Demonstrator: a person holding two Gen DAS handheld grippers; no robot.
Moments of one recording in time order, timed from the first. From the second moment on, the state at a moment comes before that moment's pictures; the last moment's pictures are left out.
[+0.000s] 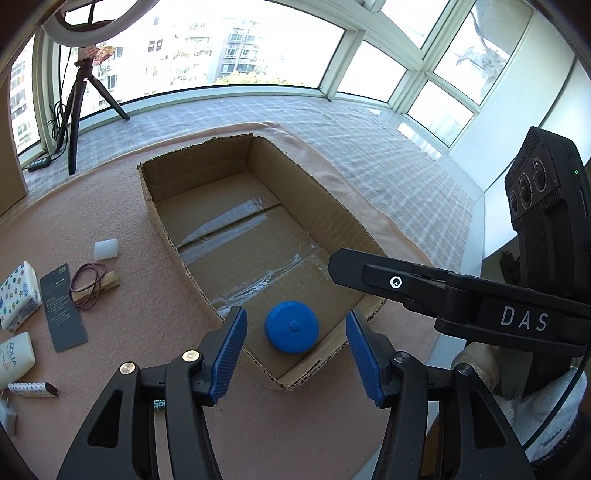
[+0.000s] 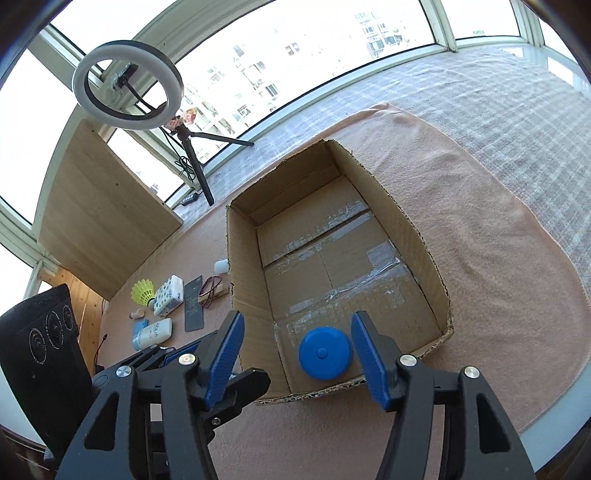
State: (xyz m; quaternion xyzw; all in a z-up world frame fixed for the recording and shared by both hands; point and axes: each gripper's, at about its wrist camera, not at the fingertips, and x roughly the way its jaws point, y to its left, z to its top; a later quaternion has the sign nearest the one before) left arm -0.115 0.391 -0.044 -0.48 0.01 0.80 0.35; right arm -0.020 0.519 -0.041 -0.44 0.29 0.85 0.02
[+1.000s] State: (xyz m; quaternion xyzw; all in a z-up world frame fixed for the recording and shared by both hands) left arm -0.124 0.188 -0.067 -0.52 -0.06 0.83 0.19; right arm -0.025 0.404 -0.034 -0.46 0.24 0.85 -0.08
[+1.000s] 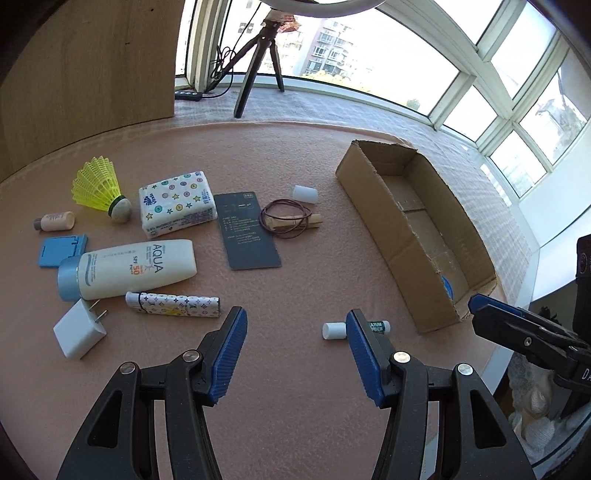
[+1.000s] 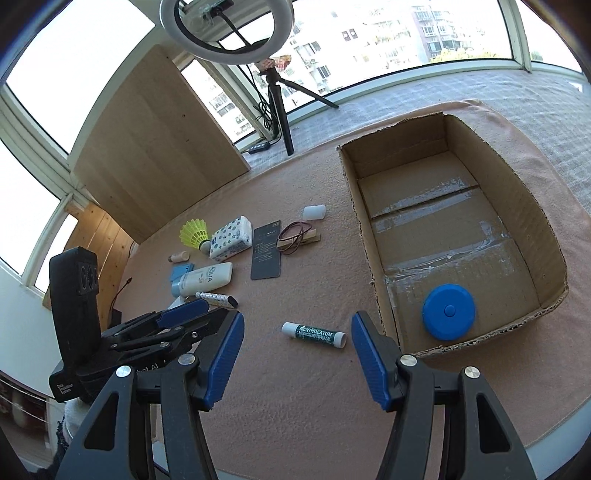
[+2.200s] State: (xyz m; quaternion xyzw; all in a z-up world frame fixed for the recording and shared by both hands) left arm -0.159 0.149 -0.128 -0.57 -0.08 0.80 0.17; right arm -0.085 0.341 -0.083 -0.56 0.14 0.80 -0.13
